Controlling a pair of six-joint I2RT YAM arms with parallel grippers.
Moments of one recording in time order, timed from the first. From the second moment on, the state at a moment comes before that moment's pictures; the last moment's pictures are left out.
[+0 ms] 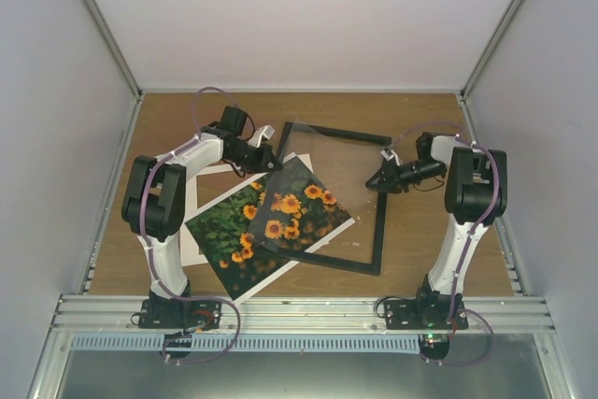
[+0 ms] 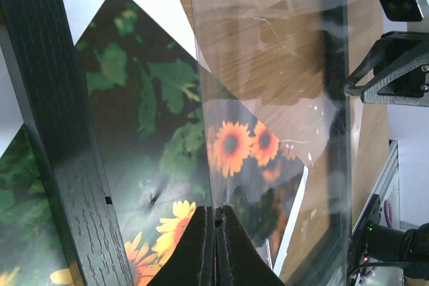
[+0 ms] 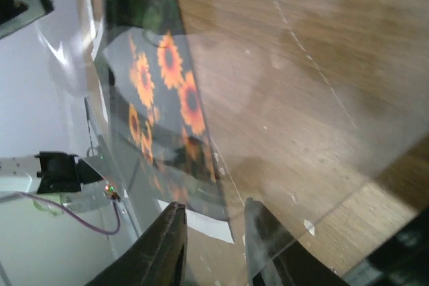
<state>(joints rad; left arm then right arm) -0.27 1.92 1.35 -0.54 0.76 -0.23 -0.09 2.06 1.32 -1.04 -1.01 -0.37</state>
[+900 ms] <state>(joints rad) -0.26 1.98 1.33 -0.43 0.81 -0.37 -0.14 2.06 1.28 -0.91 -1.12 -0.23</state>
